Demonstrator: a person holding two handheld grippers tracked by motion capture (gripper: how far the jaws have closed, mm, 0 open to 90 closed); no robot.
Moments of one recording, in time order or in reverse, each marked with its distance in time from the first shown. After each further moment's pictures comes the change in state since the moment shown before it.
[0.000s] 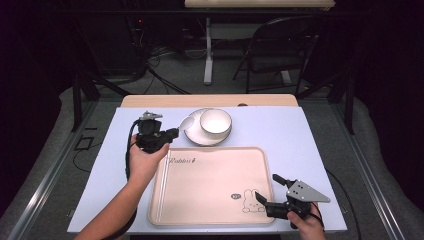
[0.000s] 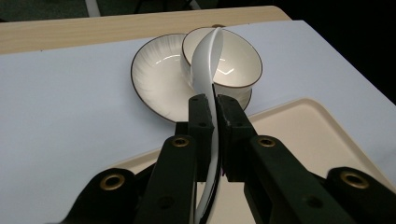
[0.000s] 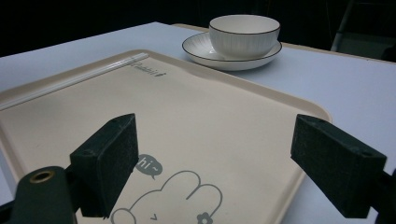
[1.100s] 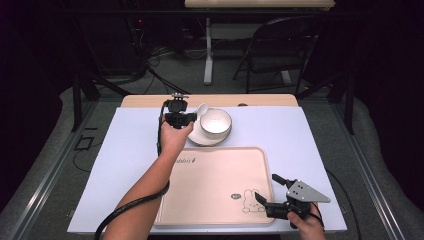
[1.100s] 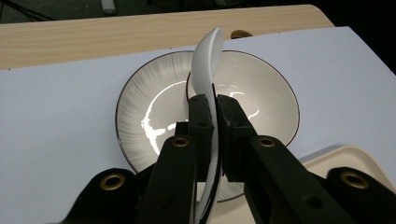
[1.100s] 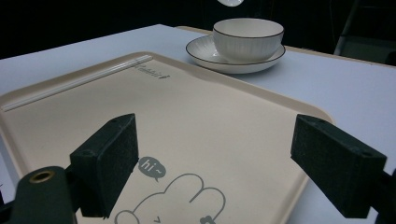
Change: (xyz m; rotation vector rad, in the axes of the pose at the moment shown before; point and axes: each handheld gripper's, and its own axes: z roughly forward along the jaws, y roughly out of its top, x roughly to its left) left arm -0.009 0.054 0.097 0.065 0.085 -0.039; right arm 0.001 0.002 -0.001 -0.005 0.013 -0.010
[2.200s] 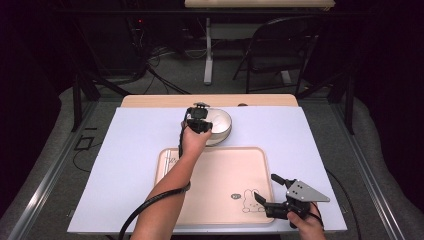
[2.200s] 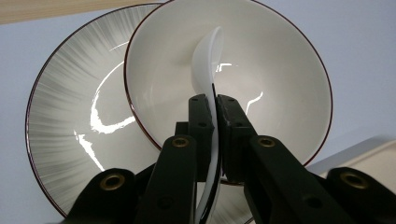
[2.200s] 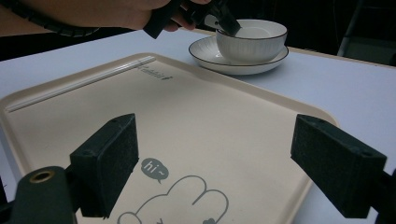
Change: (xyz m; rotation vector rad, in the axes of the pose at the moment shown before) left arm -0.027 -0.014 0.080 0.112 0.023 0.020; right arm 0.001 0.001 0.001 -0.004 0.013 0.002
